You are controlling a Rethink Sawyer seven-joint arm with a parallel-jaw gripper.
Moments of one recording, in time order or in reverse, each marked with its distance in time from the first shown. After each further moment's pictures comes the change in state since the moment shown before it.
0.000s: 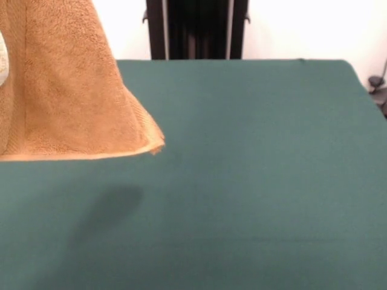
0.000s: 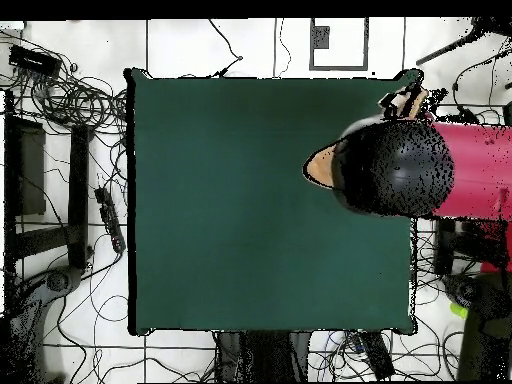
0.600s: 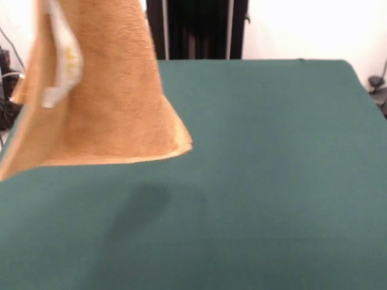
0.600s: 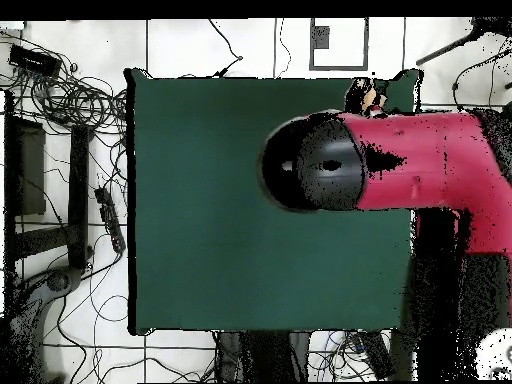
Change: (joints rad) arm 0.114 0.000 -0.012 0.001 -0.055 0.000 0.000
